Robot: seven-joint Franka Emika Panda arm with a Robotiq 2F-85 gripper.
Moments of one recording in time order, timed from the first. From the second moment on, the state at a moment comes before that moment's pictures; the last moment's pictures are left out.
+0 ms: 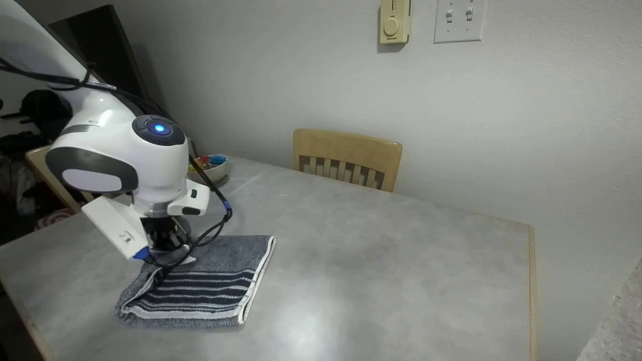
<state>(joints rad) 0.02 0.40 0.16 -2.37 0.98 2.58 -0.77</state>
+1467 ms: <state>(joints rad) 0.15 0.60 0.24 -2.08 1.07 2.95 -0.64</state>
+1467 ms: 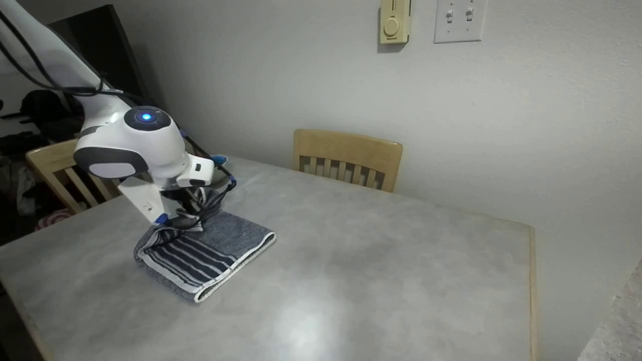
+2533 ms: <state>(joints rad) 0.37 0.31 0.19 -2.45 0.62 3.06 -0.04</state>
